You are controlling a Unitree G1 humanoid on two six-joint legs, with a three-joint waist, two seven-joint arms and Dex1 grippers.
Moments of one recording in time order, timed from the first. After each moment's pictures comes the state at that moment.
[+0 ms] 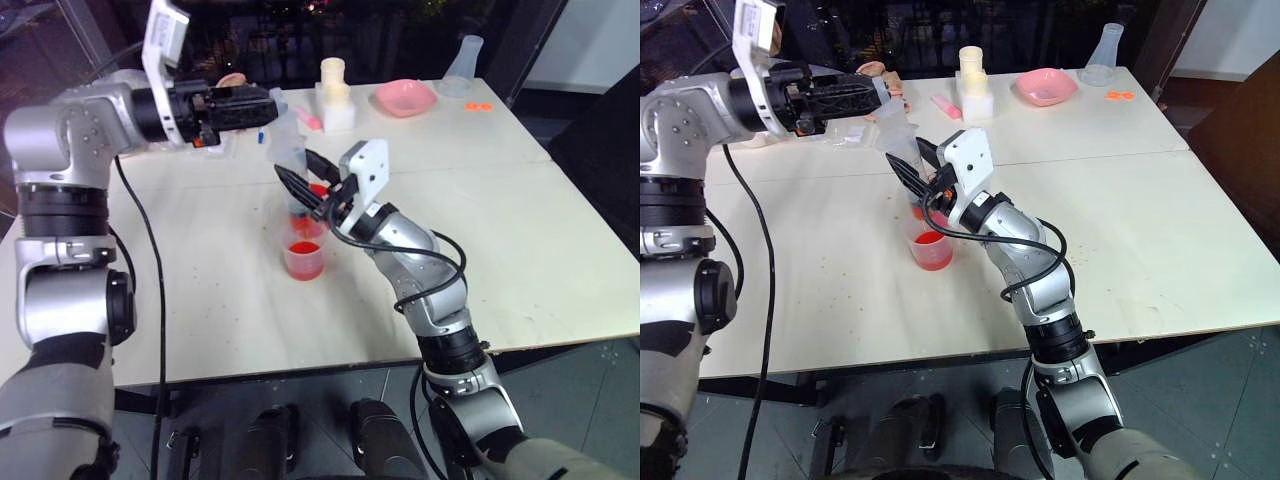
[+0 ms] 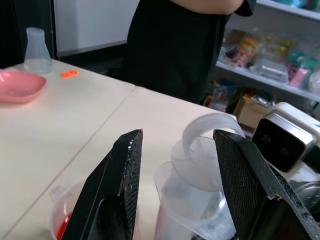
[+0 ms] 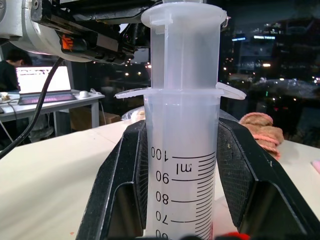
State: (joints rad) left arm -1.21 0.64 0.08 0.43 -0.52 0.85 -1.26; right arm -0.63 -0.06 0.17 -0.12 0.26 0.29 0.46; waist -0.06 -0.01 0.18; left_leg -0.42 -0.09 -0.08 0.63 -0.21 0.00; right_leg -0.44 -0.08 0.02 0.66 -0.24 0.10
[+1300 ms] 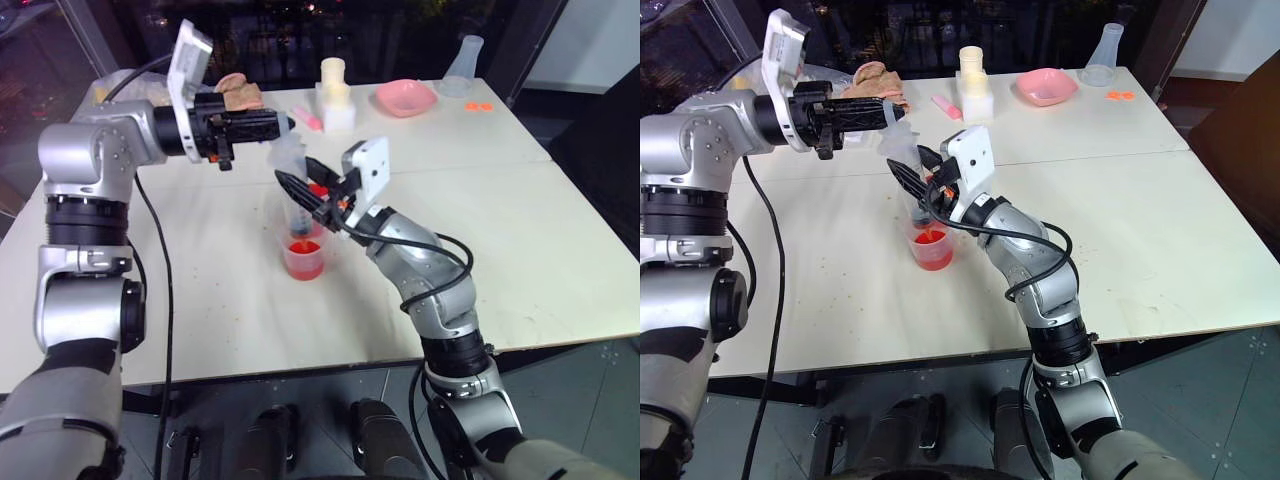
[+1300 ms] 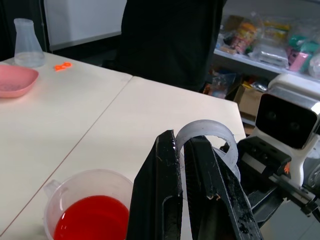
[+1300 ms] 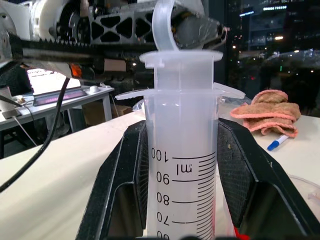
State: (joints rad) left arm -1.16 0.61 0.04 0.42 -0.49 0.80 -1.29; right arm -0.63 -0.05 0.13 -0.21 0.35 0.49 0.42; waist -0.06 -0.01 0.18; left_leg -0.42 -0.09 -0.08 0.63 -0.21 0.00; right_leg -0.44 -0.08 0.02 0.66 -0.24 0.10
